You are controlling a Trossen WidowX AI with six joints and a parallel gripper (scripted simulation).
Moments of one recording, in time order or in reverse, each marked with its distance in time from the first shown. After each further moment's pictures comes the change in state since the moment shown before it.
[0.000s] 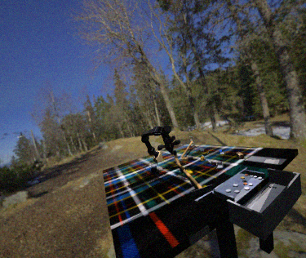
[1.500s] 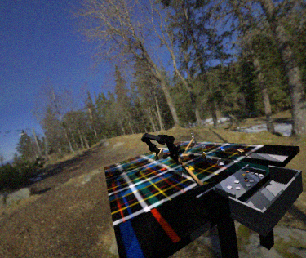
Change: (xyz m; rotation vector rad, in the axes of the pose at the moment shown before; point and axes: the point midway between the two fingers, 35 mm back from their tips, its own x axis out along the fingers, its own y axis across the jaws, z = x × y) arm 0.095 0.001 -0.034 0.000 0.003 -0.002
